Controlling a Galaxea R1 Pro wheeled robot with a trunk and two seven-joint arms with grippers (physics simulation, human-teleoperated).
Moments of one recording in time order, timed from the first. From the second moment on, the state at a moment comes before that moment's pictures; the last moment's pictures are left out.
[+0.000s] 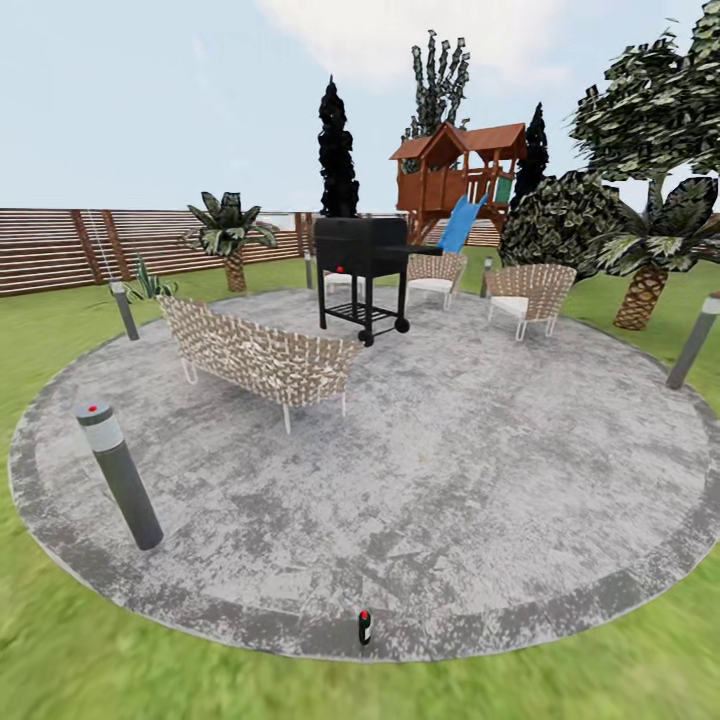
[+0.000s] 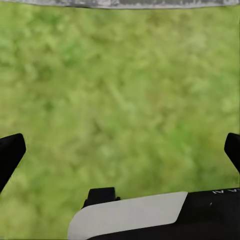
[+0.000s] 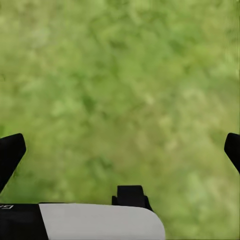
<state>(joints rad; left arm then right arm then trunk) 0.12 -0.02 -0.01 -0.46 -0.07 -0.38 0.00 -0.03 0.00 0.00 -0.32 0.00 -0.27 -0.01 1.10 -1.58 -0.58</state>
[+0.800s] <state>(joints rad) 0.12 -0.02 -0.01 -0.46 -0.07 -0.38 0.00 -0.03 0.00 0.00 -0.32 0.00 -0.27 -0.01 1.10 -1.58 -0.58</state>
